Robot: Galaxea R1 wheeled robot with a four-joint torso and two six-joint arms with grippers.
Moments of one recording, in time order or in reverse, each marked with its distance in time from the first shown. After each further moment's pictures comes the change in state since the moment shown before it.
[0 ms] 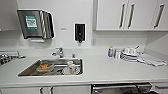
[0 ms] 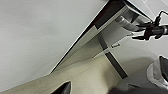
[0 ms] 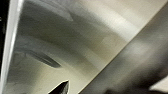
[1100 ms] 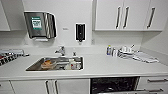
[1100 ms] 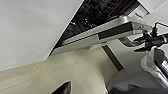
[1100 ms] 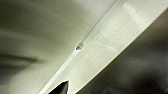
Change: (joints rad) left arm 0.029 0.027 -0.032 0.000 0.000 0.001; right arm -0.107 0.018 -0.036 0.002 -0.156 0.014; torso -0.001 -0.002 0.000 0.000
